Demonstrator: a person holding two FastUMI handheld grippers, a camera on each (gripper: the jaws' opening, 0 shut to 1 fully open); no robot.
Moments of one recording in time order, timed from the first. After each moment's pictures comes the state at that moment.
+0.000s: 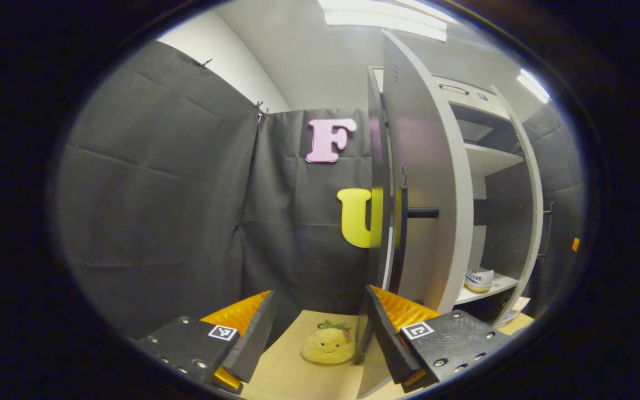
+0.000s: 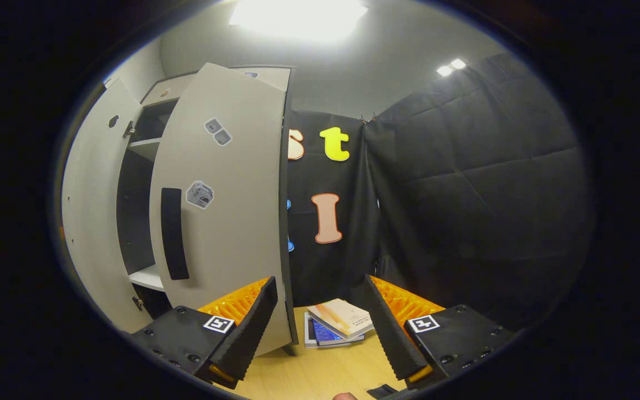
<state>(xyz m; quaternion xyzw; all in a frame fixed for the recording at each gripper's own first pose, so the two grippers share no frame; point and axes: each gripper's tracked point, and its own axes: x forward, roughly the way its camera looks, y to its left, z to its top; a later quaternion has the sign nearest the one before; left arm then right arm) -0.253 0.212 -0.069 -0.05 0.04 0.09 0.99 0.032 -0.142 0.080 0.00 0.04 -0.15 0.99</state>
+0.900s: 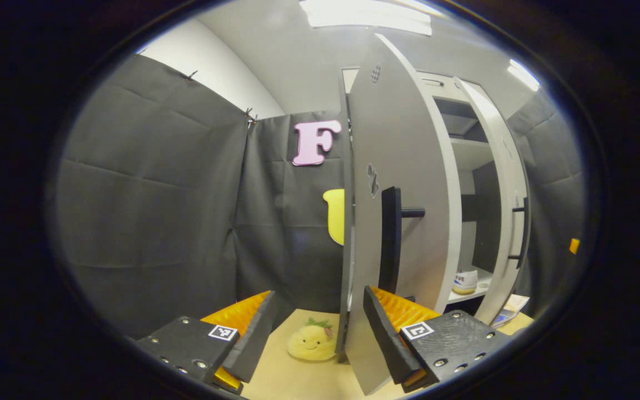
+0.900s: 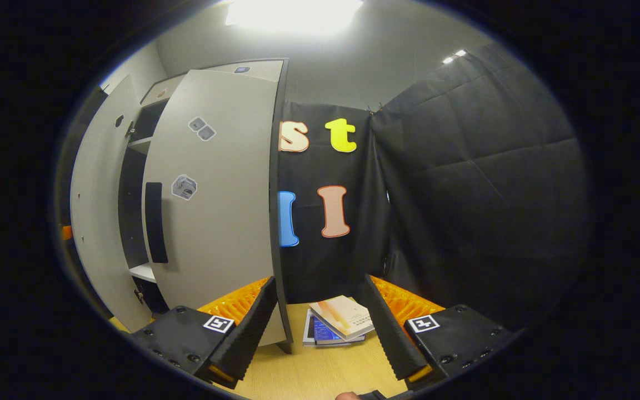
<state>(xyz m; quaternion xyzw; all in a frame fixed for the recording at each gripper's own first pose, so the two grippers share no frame) -0.258 0.118 -0.057 -0.03 0.04 0.09 0.99 0.041 -0.180 0.064 0.02 0.05 -0.10 0.99</state>
